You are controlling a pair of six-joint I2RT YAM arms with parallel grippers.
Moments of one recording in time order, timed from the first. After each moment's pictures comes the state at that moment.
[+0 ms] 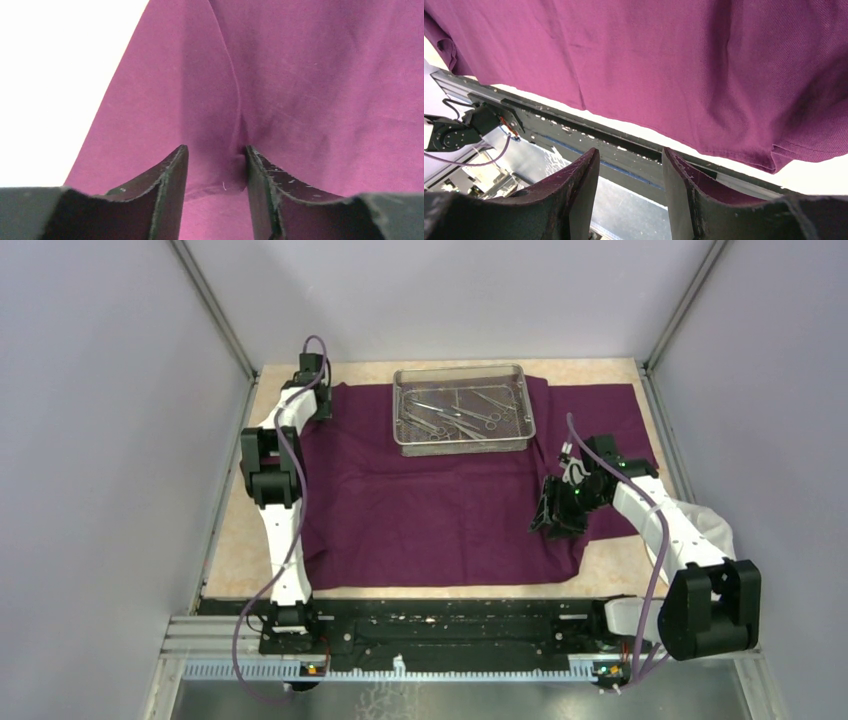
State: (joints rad) left arm 0.02 2.37 1.97 -0.49 -0.28 0.01; right arm 0.16 1.24 0.89 -0.96 -0.47 0.34
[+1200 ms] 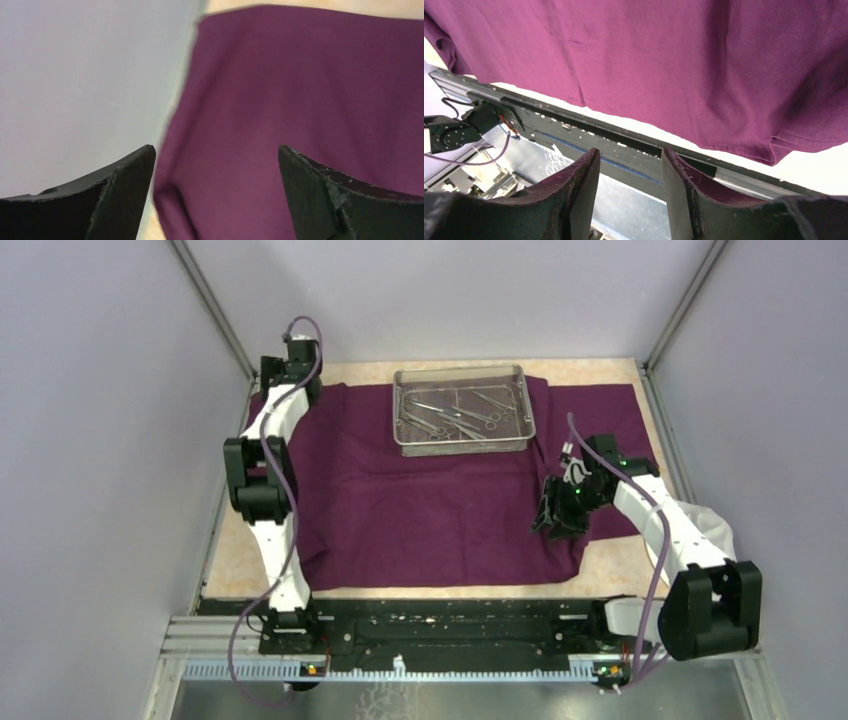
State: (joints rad) left arm 0.03 2.19 1.83 -0.27 -0.68 0.25; right arm 0.16 1.25 0.91 -0.99 -0.47 0.34
